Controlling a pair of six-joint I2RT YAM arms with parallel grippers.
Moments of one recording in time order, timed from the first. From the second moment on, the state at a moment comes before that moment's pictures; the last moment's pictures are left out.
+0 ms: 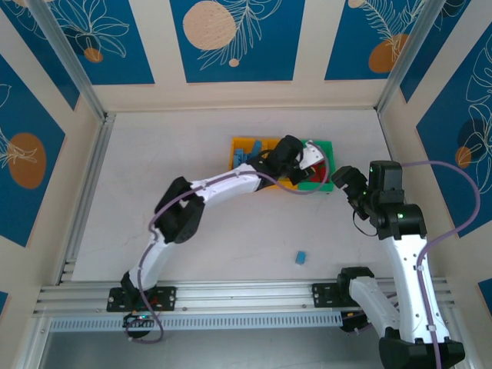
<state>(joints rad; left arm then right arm) -0.92 2.20 1.84 -0.18 0.03 0.29 0.03 0.79 1.00 -1.00 -0.07 0.90</state>
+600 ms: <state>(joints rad) -0.87 1.13 1.01 -0.18 0.15 0.35 0.63 1.18 0.83 -1.13 -0.12 1.07</state>
